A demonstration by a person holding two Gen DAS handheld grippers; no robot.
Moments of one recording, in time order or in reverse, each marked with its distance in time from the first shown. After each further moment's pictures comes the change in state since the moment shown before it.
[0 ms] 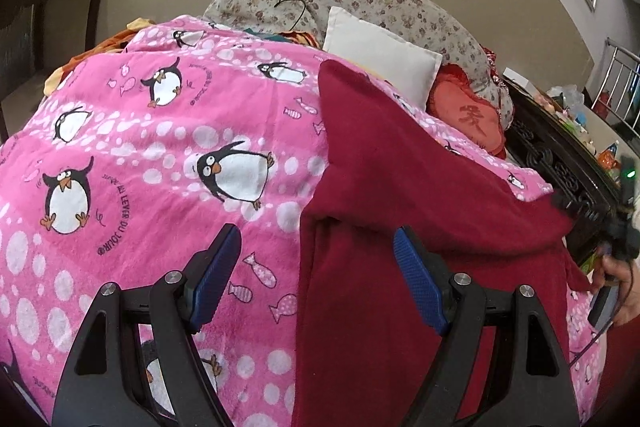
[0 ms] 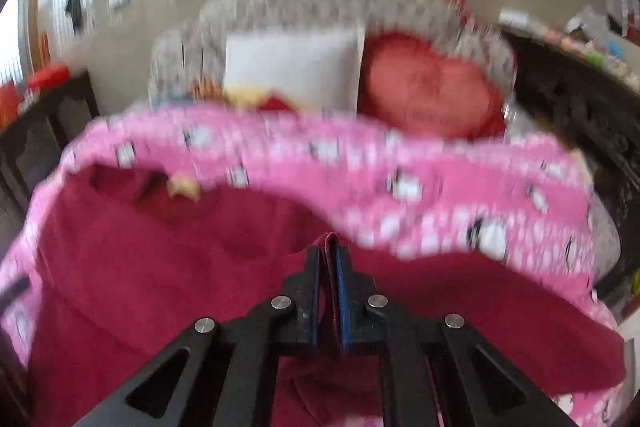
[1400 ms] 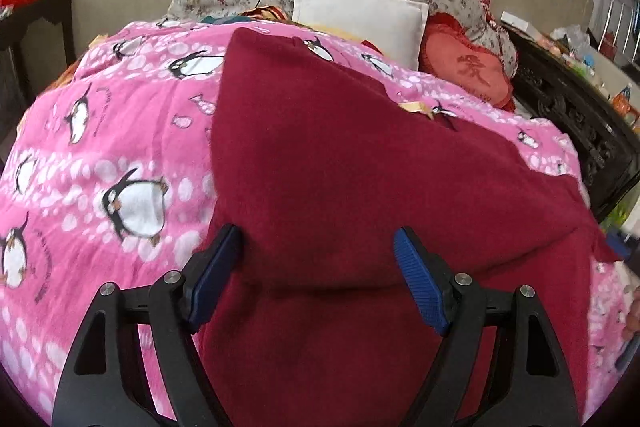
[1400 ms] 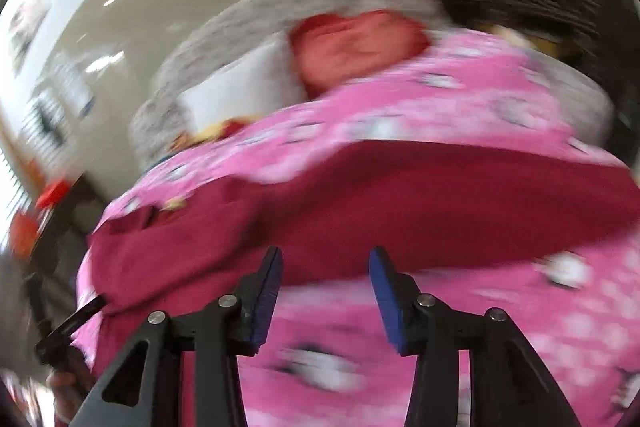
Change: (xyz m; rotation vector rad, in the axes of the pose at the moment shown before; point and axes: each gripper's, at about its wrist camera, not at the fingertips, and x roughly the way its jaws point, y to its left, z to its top) left arm 0.050 -0.066 0.015 0.134 0.119 0.057; right arm -0.066 -0.139 -0.102 0.470 0.036 0.060
